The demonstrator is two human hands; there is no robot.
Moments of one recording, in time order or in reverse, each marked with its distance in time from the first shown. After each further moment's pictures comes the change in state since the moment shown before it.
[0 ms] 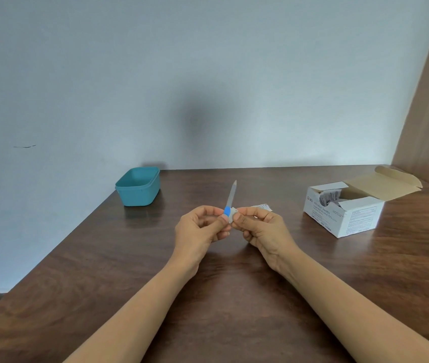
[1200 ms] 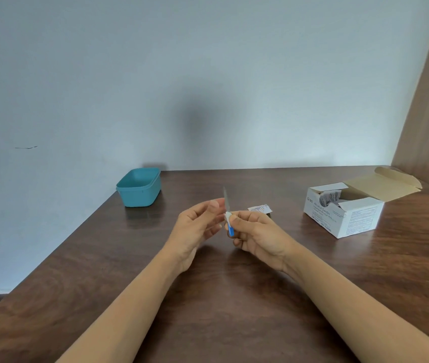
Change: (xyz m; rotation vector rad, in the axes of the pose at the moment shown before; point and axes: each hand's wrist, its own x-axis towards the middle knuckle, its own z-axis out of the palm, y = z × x) left_hand 0.003 0.015 -0.010 -0.083 -0.191 -0.101; right_hand -0.002 -0.005 0.002 -0.169 -0.338 0.079
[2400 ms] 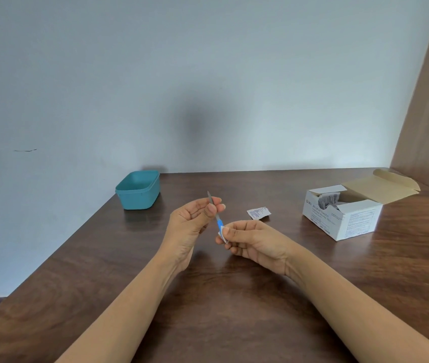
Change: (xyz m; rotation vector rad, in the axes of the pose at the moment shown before) left_hand 0.000 0.006 -0.001 -0.051 0.066 0.147; right_hand -0.009 -0.009 -0.001 -0.065 -0.143 0.118
